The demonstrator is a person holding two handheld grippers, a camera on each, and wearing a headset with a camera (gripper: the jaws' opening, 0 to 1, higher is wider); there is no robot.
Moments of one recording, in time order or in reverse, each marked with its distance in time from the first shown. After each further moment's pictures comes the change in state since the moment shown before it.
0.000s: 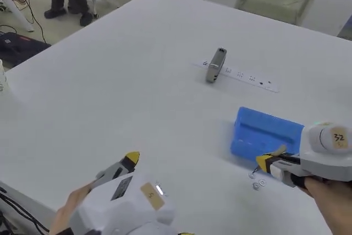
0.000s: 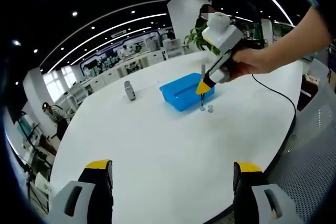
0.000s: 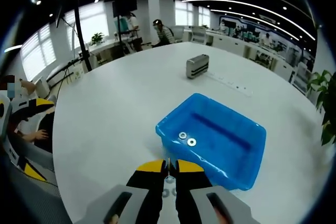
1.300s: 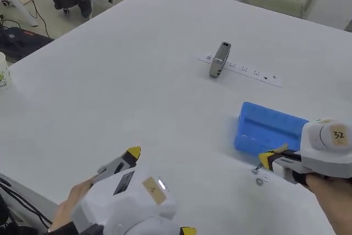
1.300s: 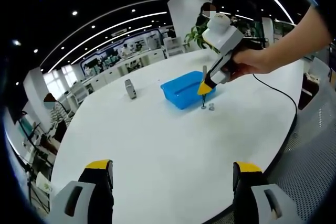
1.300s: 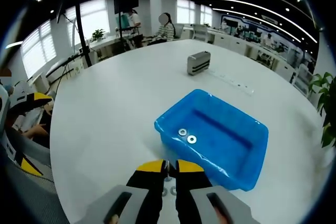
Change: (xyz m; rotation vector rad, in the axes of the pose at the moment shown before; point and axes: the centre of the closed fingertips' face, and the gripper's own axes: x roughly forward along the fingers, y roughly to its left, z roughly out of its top) left arm 0.001 0.001 -0.002 0.003 0.014 0.007; right arm 0.005 -0.002 -0.008 -0.024 0.027 -0.002
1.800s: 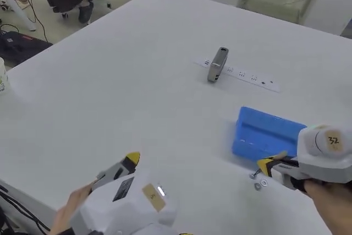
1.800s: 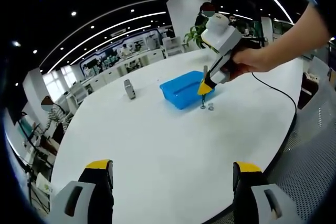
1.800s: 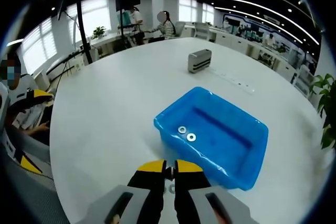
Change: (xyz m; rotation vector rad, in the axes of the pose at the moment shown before) left arm 0.000 -0.001 0.000 0.004 -0.001 -0.003; right arm 0.002 -0.008 -0.003 -0.004 0.014 0.004
